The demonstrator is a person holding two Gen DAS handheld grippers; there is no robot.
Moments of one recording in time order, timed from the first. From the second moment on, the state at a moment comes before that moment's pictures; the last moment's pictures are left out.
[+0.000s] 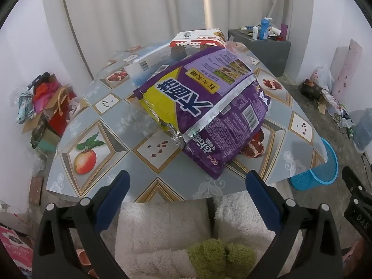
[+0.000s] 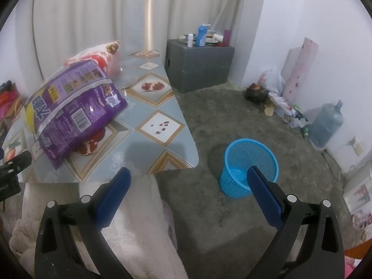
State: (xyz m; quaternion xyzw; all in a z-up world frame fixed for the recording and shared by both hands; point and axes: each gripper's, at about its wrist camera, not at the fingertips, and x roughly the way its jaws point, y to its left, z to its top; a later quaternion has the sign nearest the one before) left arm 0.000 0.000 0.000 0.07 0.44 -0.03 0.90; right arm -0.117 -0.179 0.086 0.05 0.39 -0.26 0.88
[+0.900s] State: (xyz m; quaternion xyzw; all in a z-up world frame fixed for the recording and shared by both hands) left arm -0.002 0.004 -0.005 0.07 0.45 -0.03 0.89; right arm -0.114 -0.176 0.087 0.05 0.40 -0.26 0.88
